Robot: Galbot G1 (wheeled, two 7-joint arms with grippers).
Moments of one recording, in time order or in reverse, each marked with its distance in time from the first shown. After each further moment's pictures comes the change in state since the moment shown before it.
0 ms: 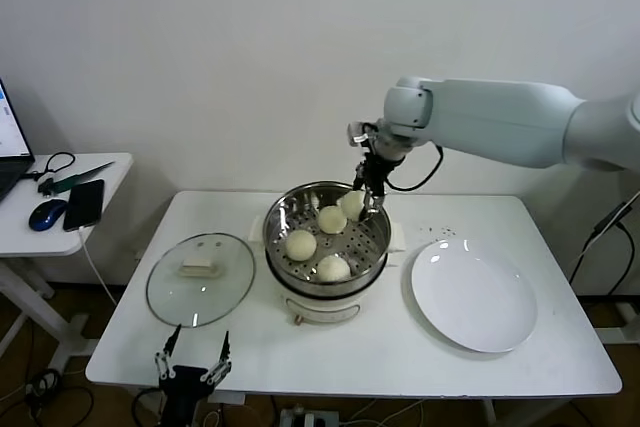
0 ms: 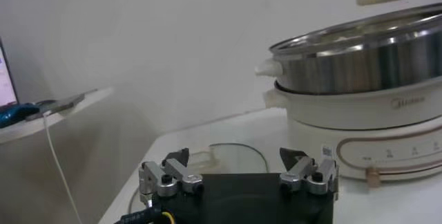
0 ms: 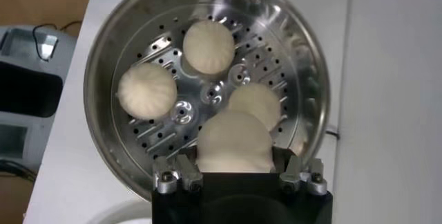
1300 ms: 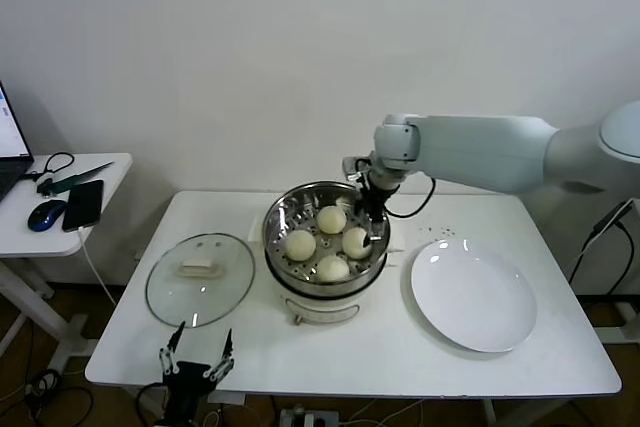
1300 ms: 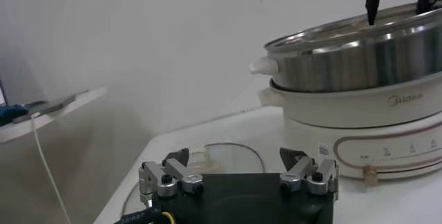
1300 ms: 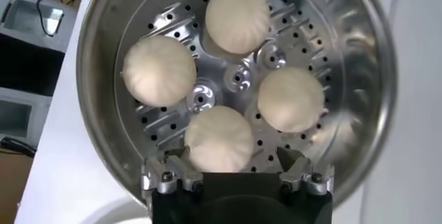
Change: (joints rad) left arm -0.027 0.001 0.002 0.014 0.007 0.014 0.011; right arm -0.064 -0.035 0.029 0.043 -0.089 0.008 0.038
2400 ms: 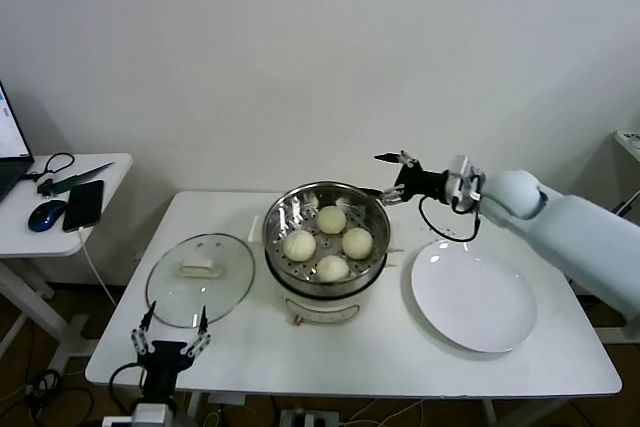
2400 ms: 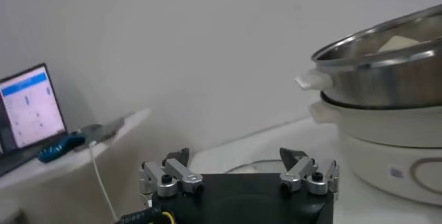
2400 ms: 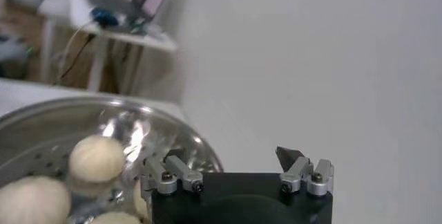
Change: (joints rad) left arm -0.066 -0.024 -0.073 -0.040 0.080 0.060 -0.039; right arm -0.801 -0.539 1.008 0.239 0.007 0.389 0.493
